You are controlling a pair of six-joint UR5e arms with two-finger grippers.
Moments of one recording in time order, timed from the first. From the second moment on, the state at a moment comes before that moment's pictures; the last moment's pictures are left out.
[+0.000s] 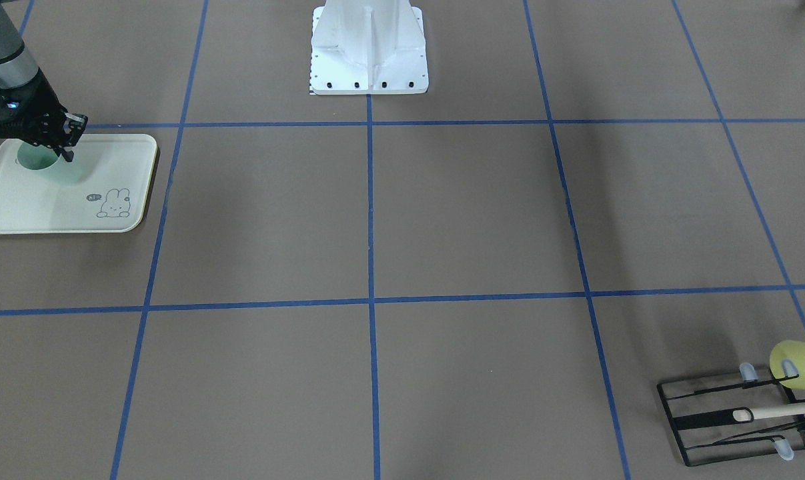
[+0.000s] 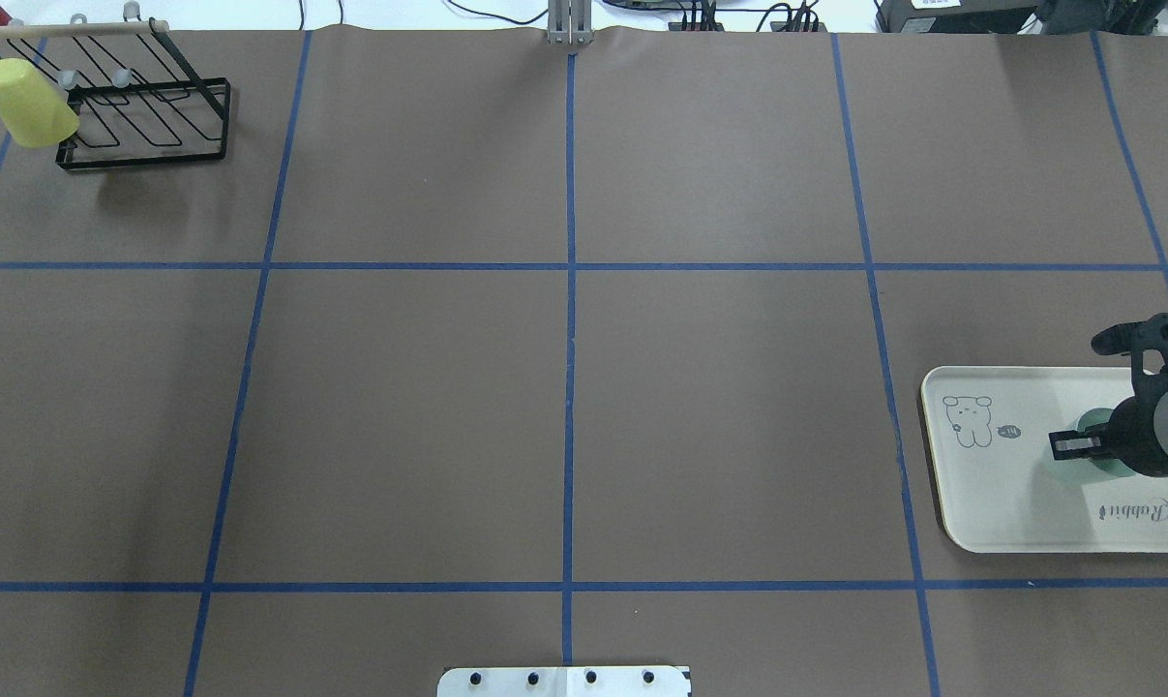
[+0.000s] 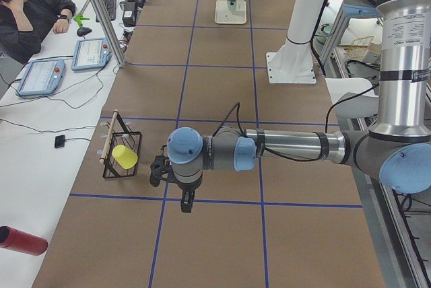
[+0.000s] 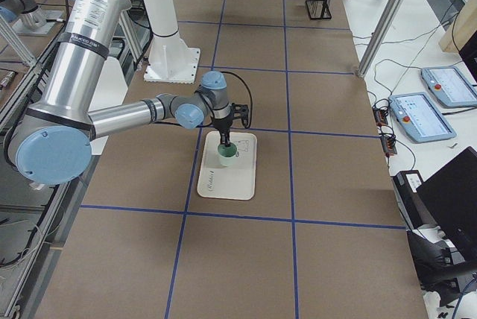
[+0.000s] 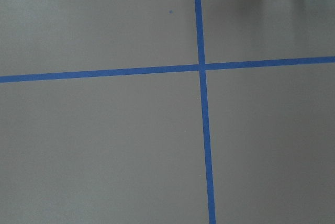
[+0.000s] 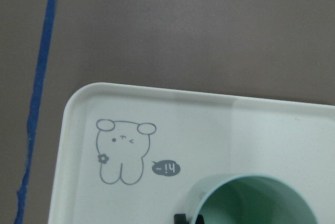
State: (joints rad) left arm -1.64 -1.51 -1.67 -1.54 -2.38 0.11; right arm 0.66 -1.93 2.09 -1.12 1.84 0.99
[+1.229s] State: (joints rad) left arm -1.64 -1.52 -1.67 -1.54 -2.38 0.11; right arm 0.70 -1.88 2.09 -1.13 1.85 0.97
